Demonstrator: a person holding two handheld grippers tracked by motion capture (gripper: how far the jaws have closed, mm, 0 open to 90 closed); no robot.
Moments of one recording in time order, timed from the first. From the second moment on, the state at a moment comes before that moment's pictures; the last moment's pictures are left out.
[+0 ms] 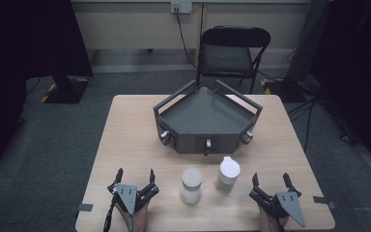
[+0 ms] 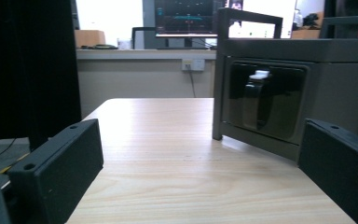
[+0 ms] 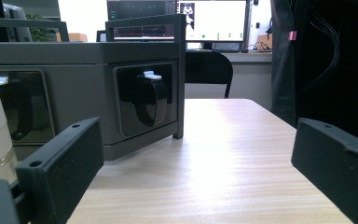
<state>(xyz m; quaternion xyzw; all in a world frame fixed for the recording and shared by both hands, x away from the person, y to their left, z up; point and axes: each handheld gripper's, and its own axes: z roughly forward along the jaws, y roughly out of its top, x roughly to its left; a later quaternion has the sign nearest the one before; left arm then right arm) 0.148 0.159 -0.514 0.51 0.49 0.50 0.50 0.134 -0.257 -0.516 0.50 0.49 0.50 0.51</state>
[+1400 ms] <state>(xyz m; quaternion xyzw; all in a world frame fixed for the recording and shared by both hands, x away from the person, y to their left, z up) 0.144 0.128 -0.448 0.60 0.38 0.34 0.62 0.134 -0.256 -0.516 0.50 0.49 0.50 0.51</state>
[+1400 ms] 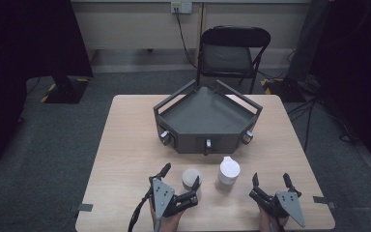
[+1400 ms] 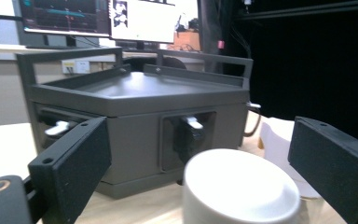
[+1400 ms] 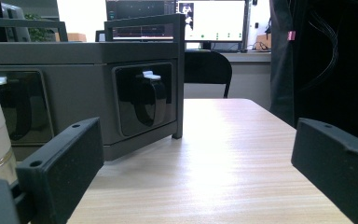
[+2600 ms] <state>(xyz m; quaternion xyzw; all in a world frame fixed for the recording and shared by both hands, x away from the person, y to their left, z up) 0.149 0.112 -0.467 0.64 0.37 0.33 0.59 0.134 -0.256 -0.516 0.50 0.49 0.50 0.51</state>
